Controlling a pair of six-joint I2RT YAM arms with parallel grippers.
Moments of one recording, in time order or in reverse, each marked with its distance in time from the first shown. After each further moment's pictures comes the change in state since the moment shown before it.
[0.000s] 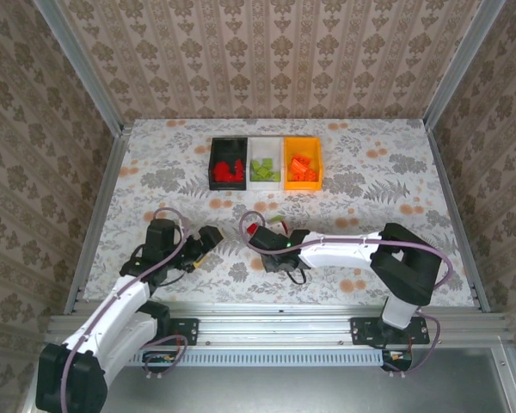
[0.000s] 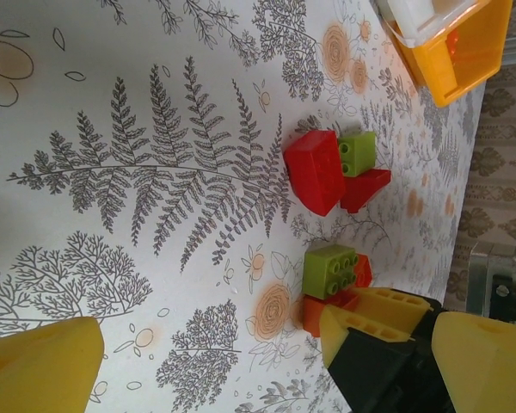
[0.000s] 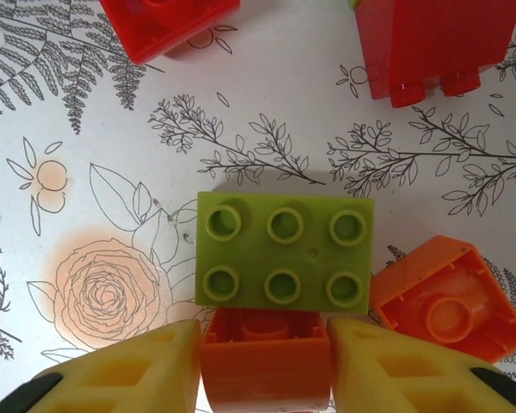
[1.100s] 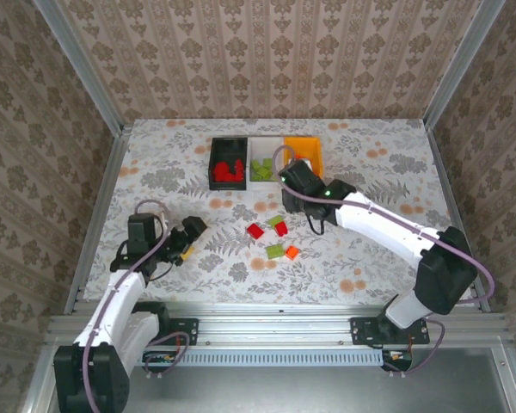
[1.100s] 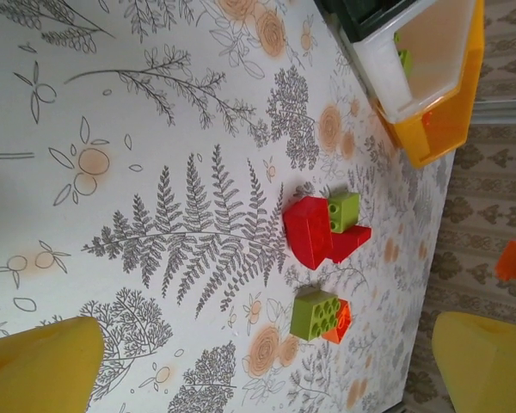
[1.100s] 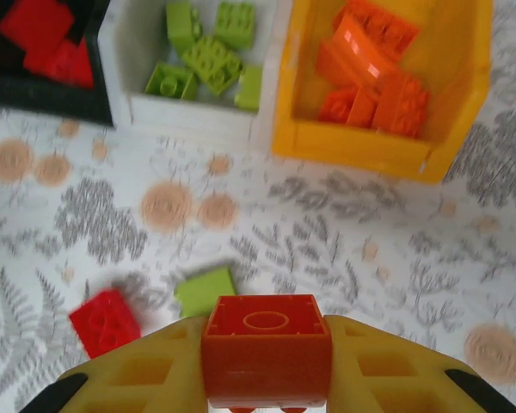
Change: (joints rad) left arm 0.273 0.048 0.049 -0.042 0.164 0.106; right arm -0.341 -0.159 0.269 -0.105 0.043 -0.256
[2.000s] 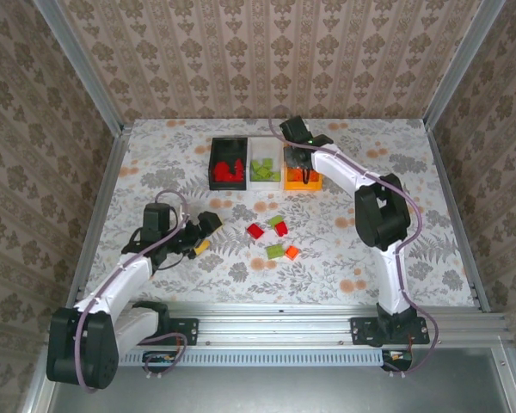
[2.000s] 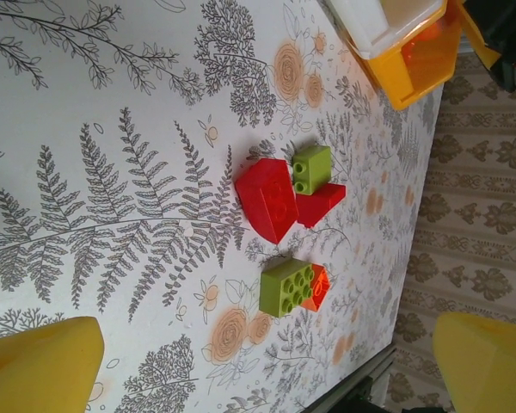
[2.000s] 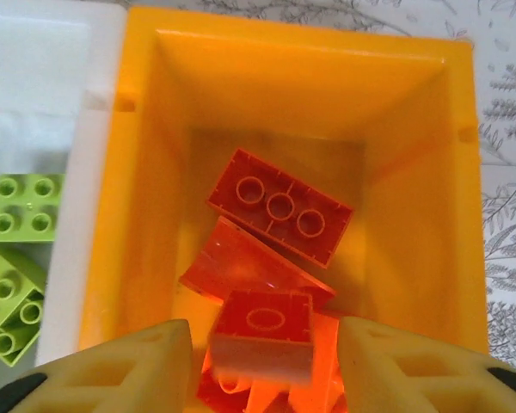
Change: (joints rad) left arm -0.156 0.194 0.056 0.140 0.035 -0.023; right arm -0.275 0.622 0.563 -0.016 -0.018 -0.148
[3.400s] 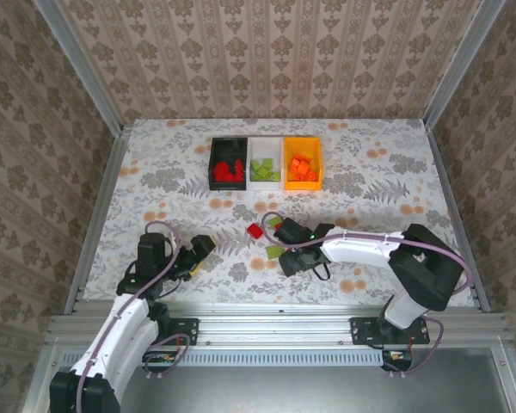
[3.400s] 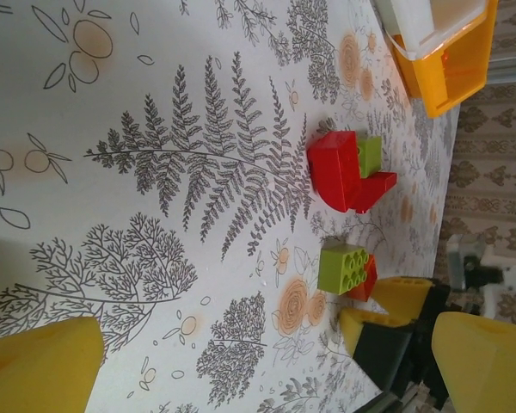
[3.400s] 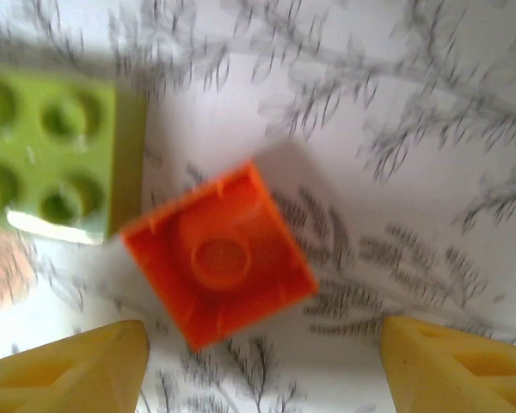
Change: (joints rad) left arm 0.003 -0.416 -0.256 -0.084 -0.103 -0.068; right arm 0.439 -0.548 -0.956 0.068 -0.136 0.175
